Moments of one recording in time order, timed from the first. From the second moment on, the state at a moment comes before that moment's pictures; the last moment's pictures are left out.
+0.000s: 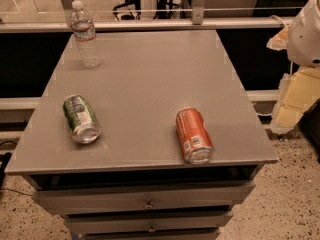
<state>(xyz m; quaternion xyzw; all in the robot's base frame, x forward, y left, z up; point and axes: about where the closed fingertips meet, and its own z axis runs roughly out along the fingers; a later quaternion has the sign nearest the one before) 0.438 -0.216 0.978 -0.60 0.78 -0.04 0.16</state>
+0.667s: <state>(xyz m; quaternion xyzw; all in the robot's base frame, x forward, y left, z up) 0.442 -0.203 0.968 -0.57 0.80 -0.02 0.17</state>
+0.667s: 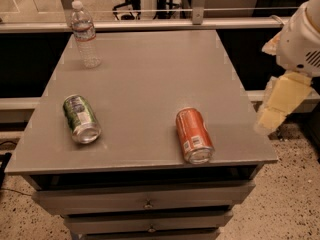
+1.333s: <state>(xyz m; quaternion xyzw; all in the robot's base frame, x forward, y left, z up) 0.454 -0.157 0.932 -0.46 0.86 -0.01 0.21</state>
